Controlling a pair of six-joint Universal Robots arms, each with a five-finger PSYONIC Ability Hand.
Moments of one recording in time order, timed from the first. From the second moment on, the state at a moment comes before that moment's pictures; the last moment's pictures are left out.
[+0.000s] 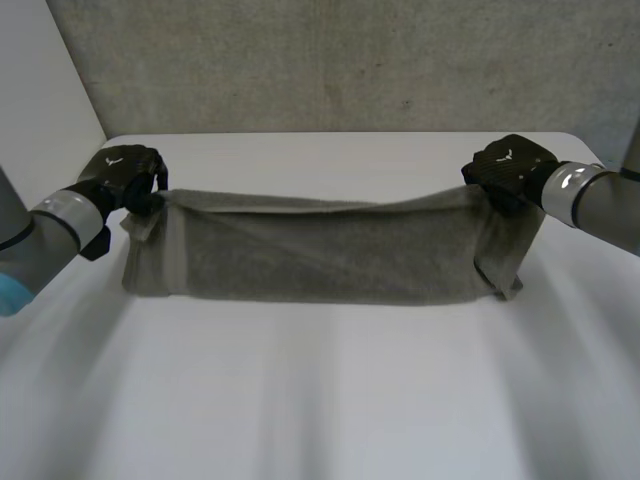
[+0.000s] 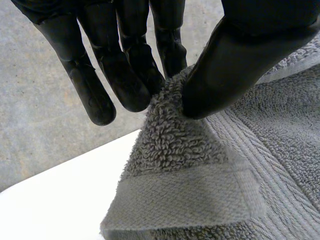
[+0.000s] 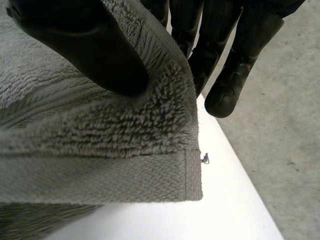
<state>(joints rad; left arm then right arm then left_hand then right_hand) 4.65 -2.19 -1.26 3.32 -1.15 3.25 1.72 -0.79 0.80 0.36 1.12 2.33 1.27 1.34 1.35 1.36 1.09 1.36 1.33 1.33 1.34 1.18</state>
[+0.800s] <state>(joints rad) 4.60 -2.46 -0.93 3.32 -1.32 3.19 1.80 -0.52 0.46 0.15 1.30 2.37 0.27 0.27 0.27 0.28 0.07 0.24 0.24 0.24 0.26 0.06</state>
